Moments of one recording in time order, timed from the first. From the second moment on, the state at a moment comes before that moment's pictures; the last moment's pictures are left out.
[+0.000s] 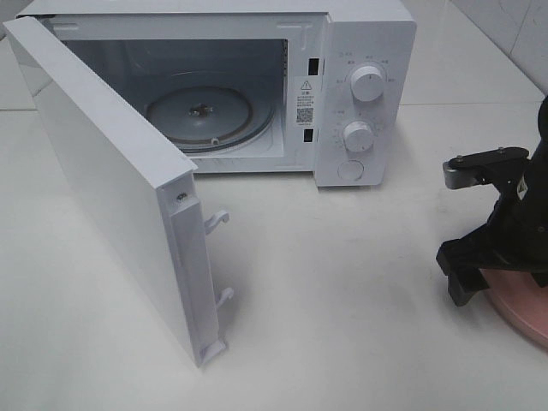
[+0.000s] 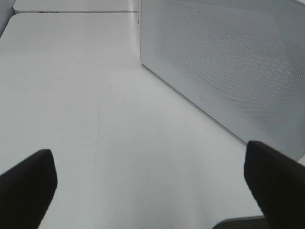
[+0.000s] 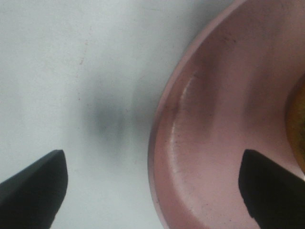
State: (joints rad) left arm 0.01 0.04 -0.52 -0.14 1.07 0.05; right arm 0.23 1.66 -0.76 -0.18 0.60 0.21
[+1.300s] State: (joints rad) left arm 0.01 0.04 -0.52 -0.14 1.07 0.05; right arm 0.22 1.79 -0.77 -0.26 0.56 0.26
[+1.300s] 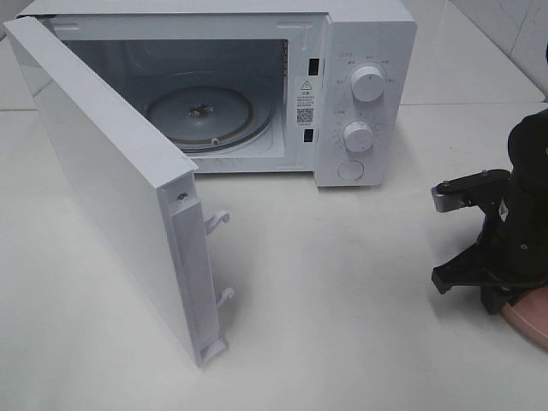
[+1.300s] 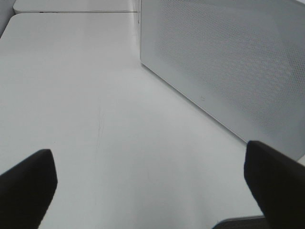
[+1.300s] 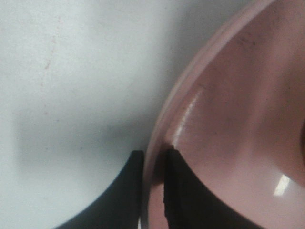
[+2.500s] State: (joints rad) left arm 0.01 0.04 -0.52 -0.14 1.07 0.05; right arm 0.47 1.74 -0.76 -0.59 0.76 0.60
